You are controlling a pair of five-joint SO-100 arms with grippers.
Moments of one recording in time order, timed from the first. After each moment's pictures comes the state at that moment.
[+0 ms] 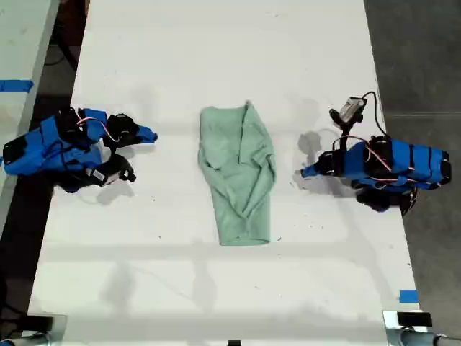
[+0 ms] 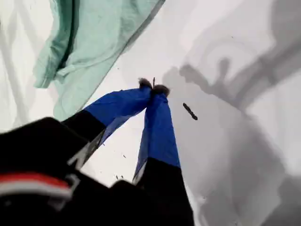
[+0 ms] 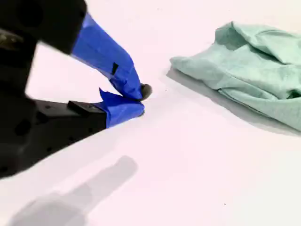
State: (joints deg) arm 0 -28.7 204.8 183.3 63.1 3.3; arm 1 9.8 200.3 173.4 76.1 -12.5
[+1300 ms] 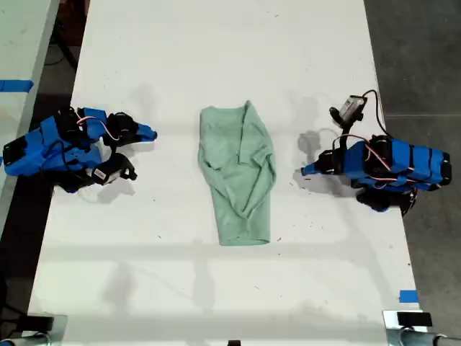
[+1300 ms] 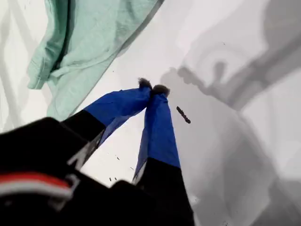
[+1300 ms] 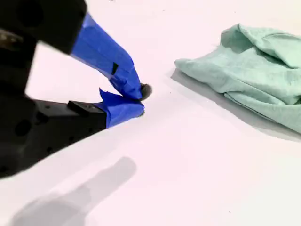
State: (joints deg) arm 0 -30.0 204.8 183.3 62.8 3.4; arm 1 11.6 200.1 173.4 76.1 -15.4
